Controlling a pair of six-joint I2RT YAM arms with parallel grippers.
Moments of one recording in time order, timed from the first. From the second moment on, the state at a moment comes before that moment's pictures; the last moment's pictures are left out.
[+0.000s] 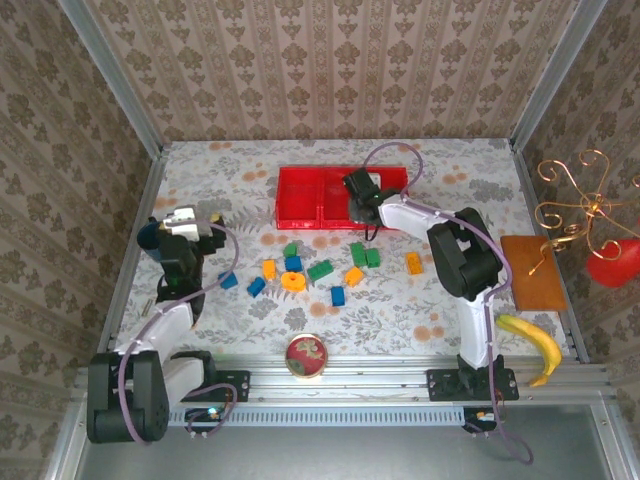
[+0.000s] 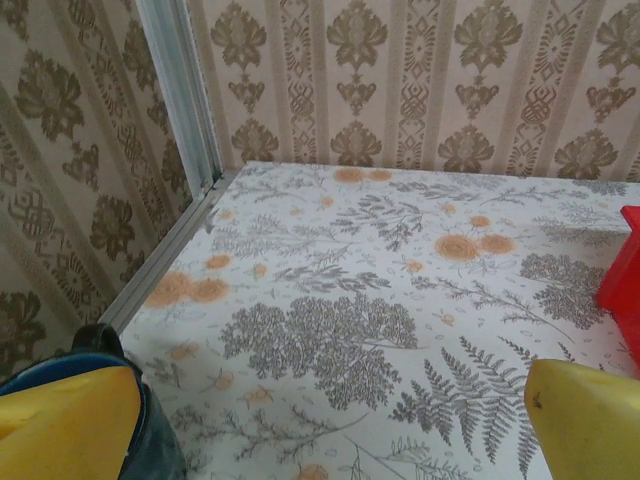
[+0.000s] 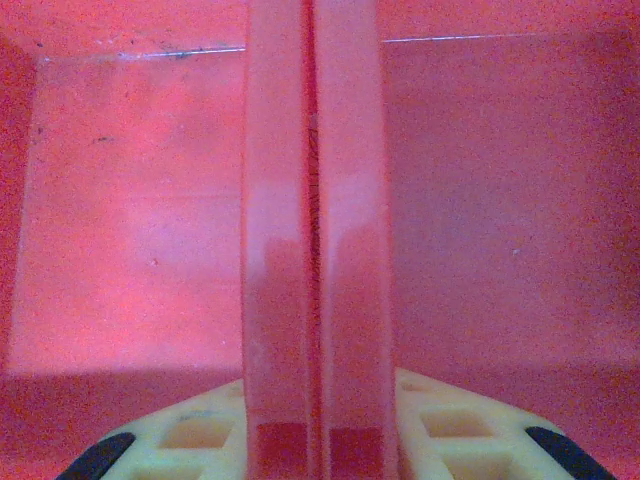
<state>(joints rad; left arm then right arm) -0.03 1.03 0.34 0.50 -0.13 -0.02 0.50 2.08 1.49 -0.41 0.31 0.53</state>
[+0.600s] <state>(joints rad) -0.03 0.80 0.45 -0.02 -0.14 -0.30 0.52 2.10 1.53 -0.47 0.33 0.55</state>
